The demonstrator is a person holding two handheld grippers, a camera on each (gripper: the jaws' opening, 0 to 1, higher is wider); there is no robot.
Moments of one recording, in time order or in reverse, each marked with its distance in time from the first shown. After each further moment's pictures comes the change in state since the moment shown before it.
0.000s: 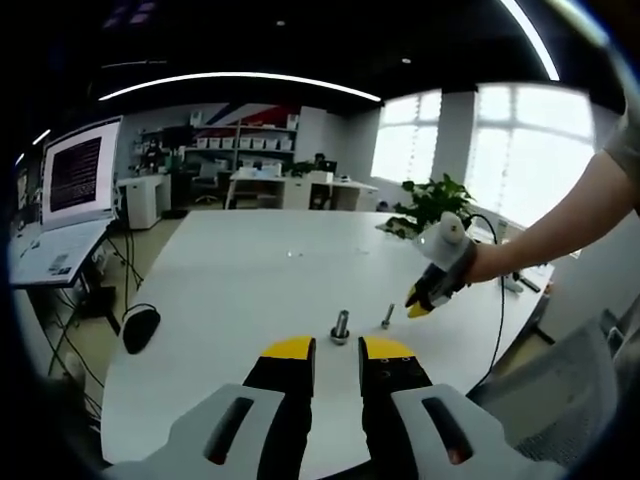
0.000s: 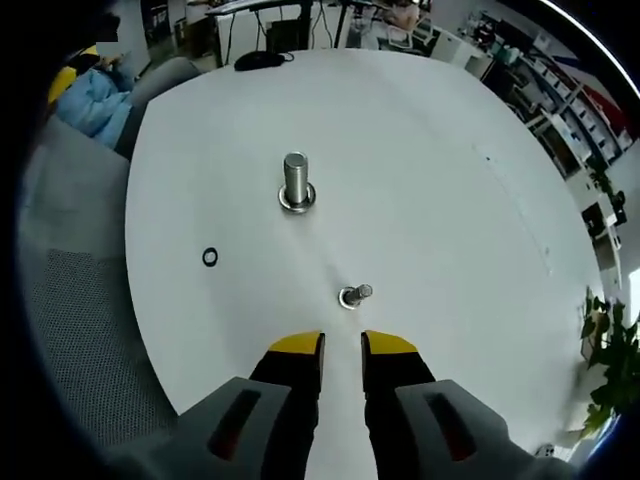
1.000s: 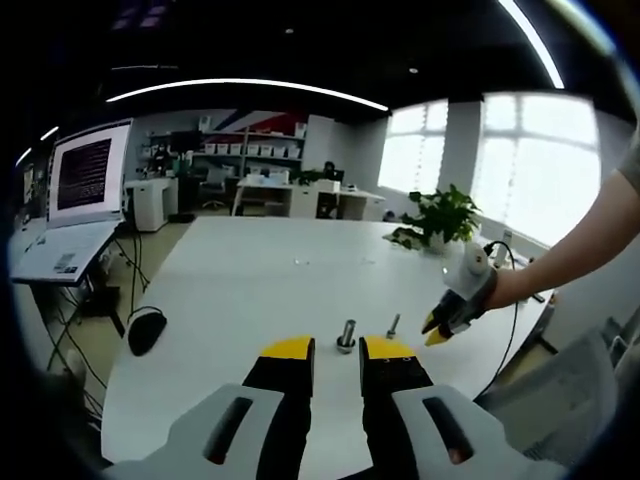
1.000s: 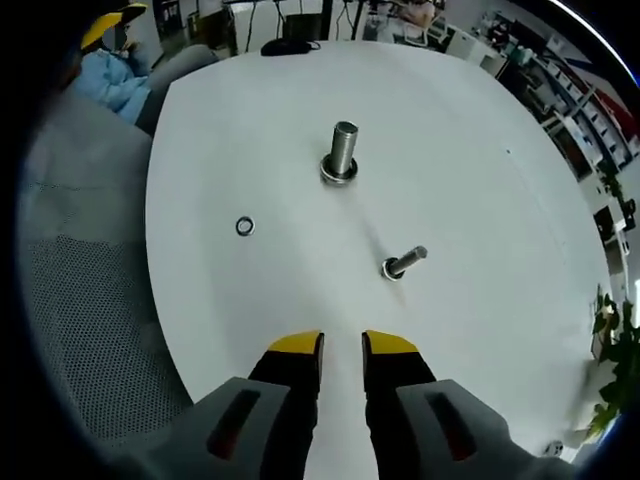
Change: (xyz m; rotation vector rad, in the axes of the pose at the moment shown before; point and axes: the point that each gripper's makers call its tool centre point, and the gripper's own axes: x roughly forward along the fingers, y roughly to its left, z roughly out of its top) left arm -0.003 0.008 0.007 -0.021 -0.037 0.026; right arm 0.003 0.037 -0.021 -0.033 0.013 0.050
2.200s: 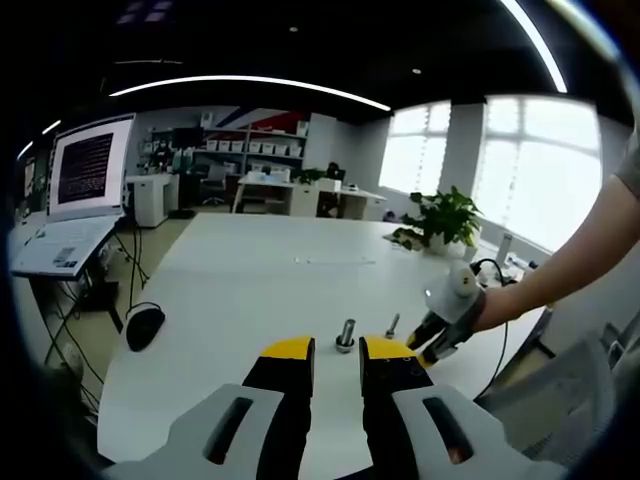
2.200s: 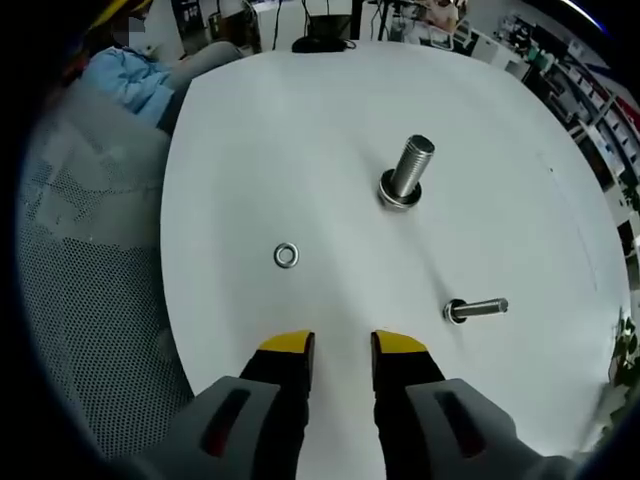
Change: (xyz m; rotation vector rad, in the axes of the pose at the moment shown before) left arm 0.001 0.001 -0.001 -0.022 0.000 -0.001; right arm 0.032 0.040 0.026 -0.034 -0.021 0.107
